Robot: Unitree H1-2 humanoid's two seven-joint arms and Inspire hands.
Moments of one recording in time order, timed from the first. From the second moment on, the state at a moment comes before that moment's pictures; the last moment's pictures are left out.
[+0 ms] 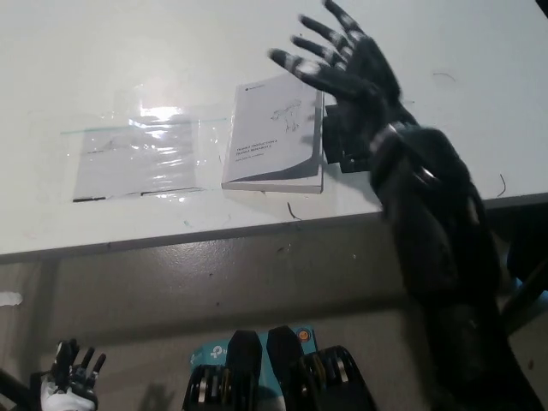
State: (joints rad) left_arm -0.32 0.02 0.61 0.75 -0.58 0.02 0.19; right_arm -0.79 0.07 -0.06 0.17 0.43 0.46 -0.18
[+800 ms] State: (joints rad) left_arm -0.32 0.01 0.62 0.75 -0.62 0.01 0.18; right_arm -0.28 0.07 -0.37 -0.19 0.68 0.44 -0.23
